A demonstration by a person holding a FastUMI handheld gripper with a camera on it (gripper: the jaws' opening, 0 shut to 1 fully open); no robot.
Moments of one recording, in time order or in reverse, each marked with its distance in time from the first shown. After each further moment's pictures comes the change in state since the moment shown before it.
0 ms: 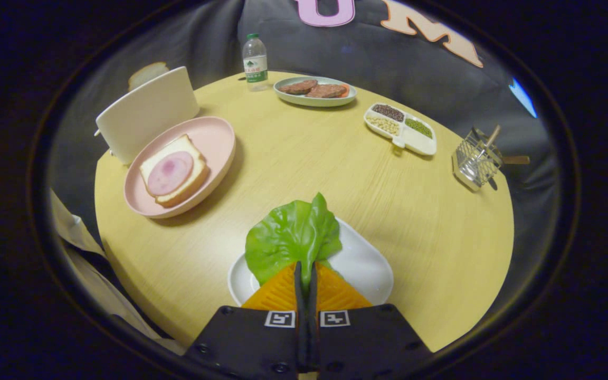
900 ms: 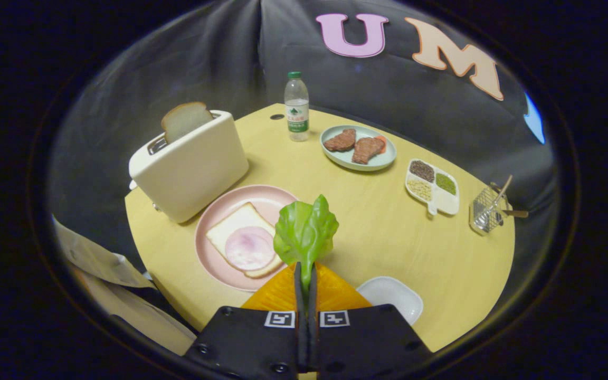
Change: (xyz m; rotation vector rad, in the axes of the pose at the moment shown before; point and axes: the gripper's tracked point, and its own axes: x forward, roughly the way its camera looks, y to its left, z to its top) arm -0.042 0.122 0.115 0.003 -0.131 0.100
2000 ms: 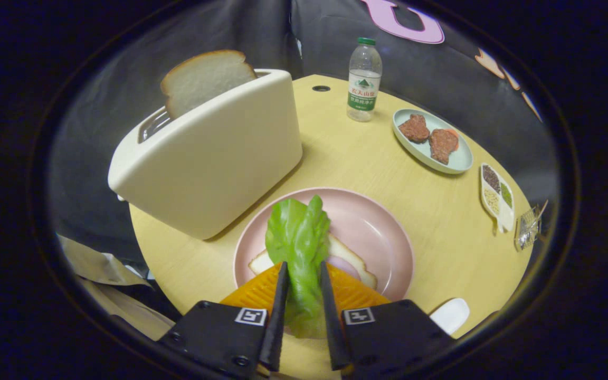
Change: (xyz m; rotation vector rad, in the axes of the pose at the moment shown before) arm 0.085 0.097 0.004 -0.076 0.163 0.052
